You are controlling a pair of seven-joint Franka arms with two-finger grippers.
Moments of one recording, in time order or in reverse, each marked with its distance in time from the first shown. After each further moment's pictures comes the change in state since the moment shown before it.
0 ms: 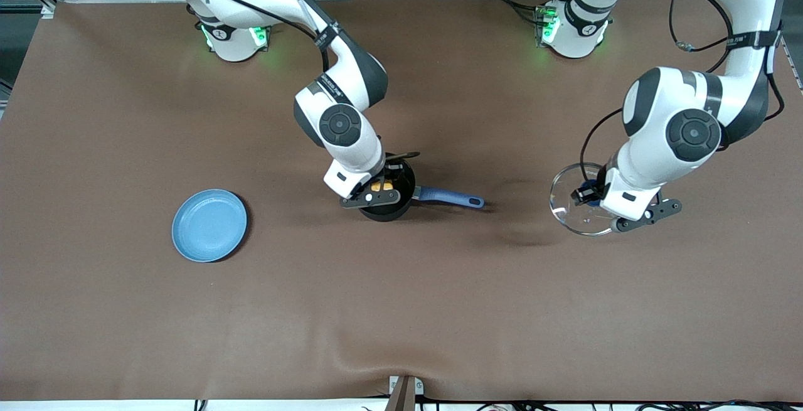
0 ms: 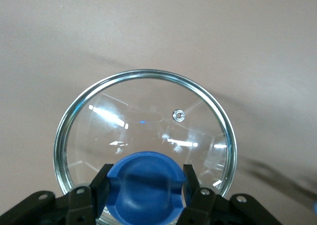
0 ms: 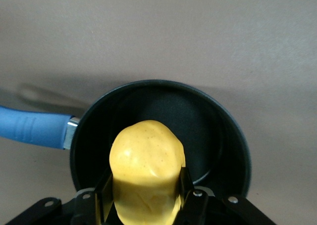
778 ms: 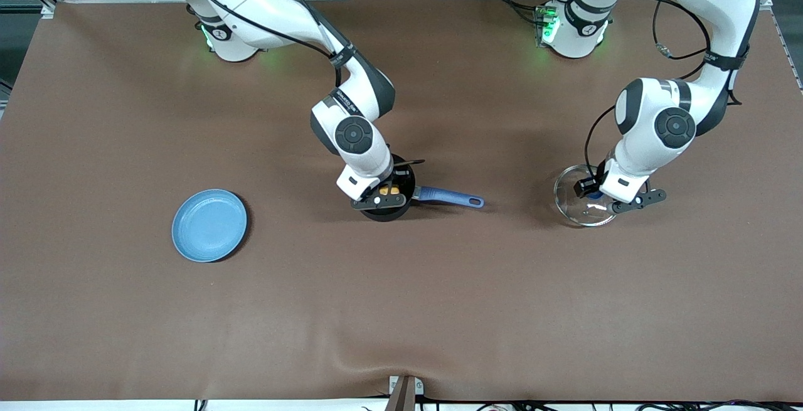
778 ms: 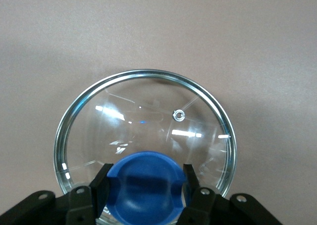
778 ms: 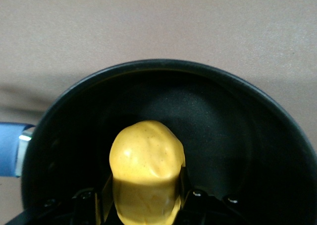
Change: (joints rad) left arm 0.083 0.004 -0.002 -0.344 0.000 0.414 0.131; right arm 0.029 0.092 -0.005 -0.026 0.000 0.130 0.043
